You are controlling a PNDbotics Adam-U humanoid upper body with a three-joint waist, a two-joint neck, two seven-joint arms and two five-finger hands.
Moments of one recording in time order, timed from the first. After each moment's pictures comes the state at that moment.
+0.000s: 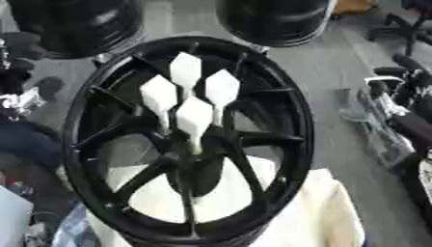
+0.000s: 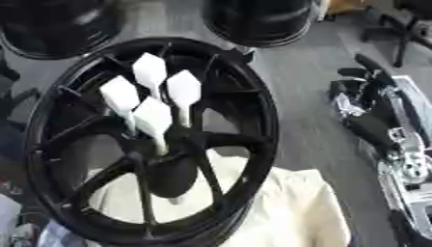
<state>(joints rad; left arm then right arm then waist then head) -0.33 0.56 0.07 -1.86 -0.17 0.00 -0.19 -0.24 -0.35 -0.06 -1.73 -0.07 -0.09 0.00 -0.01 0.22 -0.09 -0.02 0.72</state>
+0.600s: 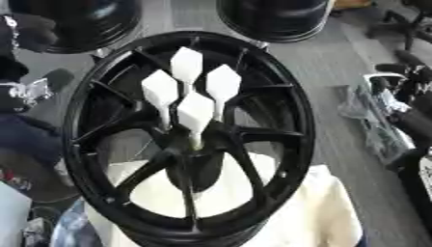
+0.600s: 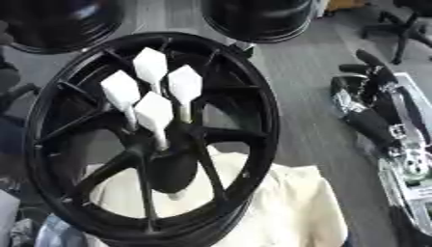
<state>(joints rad) -0.38 0.63 0.02 -1.86 -0.15 -0.04 -0.25 -0.24 -0.35 -0.06 -1.73 -0.07 -0.09 0.00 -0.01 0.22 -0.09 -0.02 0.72</state>
